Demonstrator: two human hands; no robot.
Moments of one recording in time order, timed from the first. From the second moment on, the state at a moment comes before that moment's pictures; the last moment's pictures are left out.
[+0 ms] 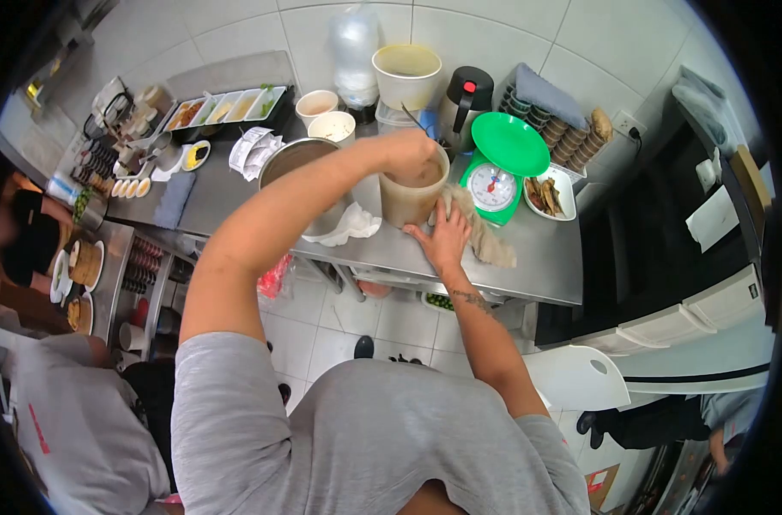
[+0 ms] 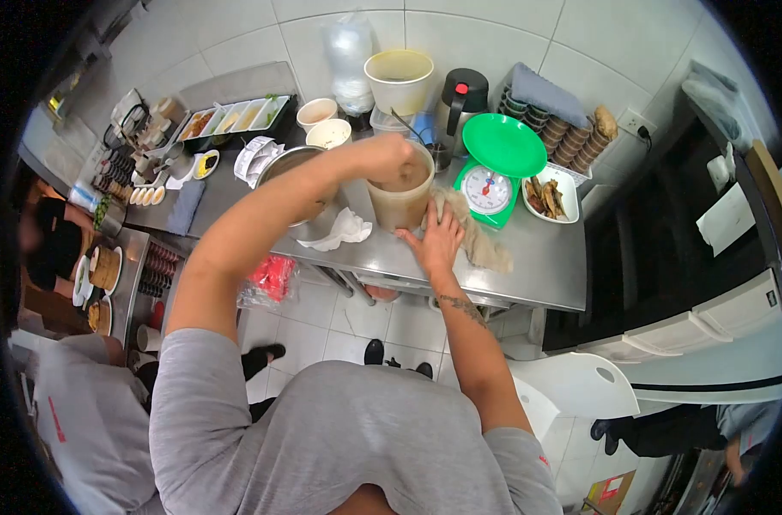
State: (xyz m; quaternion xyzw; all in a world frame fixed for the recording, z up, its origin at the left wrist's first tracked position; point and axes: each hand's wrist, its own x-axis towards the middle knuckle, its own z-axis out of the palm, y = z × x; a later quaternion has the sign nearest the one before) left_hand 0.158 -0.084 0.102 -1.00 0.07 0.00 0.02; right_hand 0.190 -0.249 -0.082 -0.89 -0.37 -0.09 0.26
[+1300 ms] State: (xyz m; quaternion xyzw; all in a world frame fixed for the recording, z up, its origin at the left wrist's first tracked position) left_hand 0.147 -0.241 -0.007 -0.94 -0.06 -0.22 -0.24; right_hand 0.226 -0.332 -0.047 -0.56 -0.15 0.14 0.81
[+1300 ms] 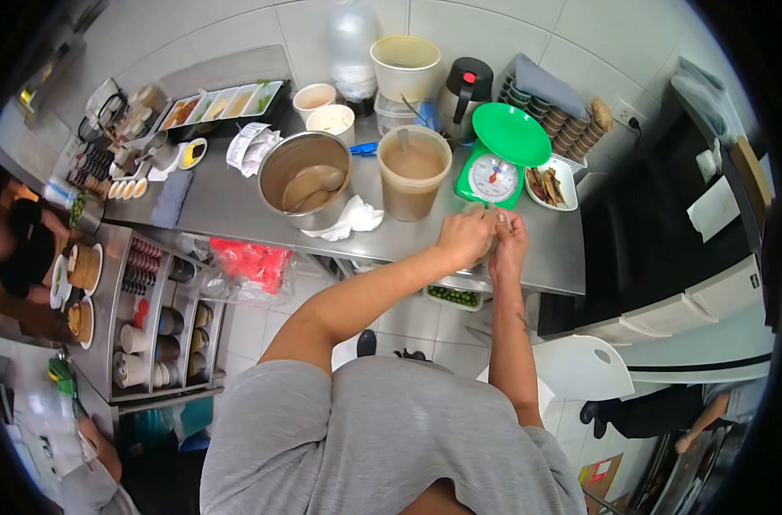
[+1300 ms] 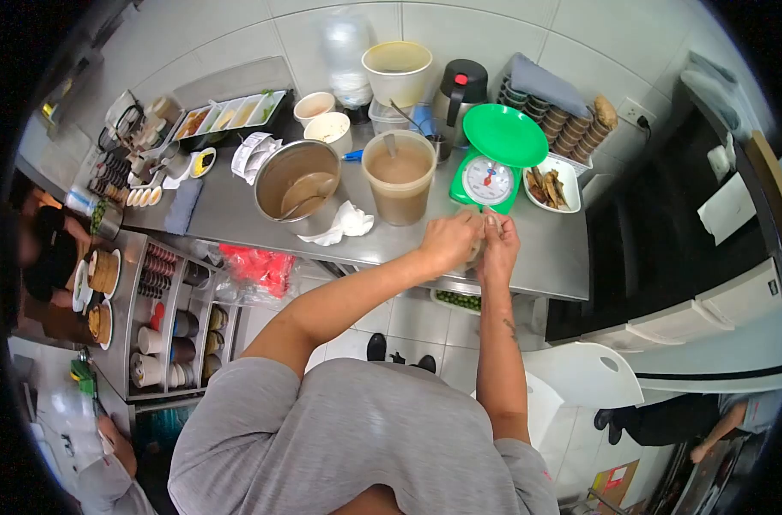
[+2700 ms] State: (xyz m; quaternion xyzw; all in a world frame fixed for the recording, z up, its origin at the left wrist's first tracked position) left_hand -0.054 0.106 0.003 -0.81 -0.47 -0.33 -0.12; right_hand 0.087 -0.195 -0.032 -0.72 -0.40 0.24 0.51
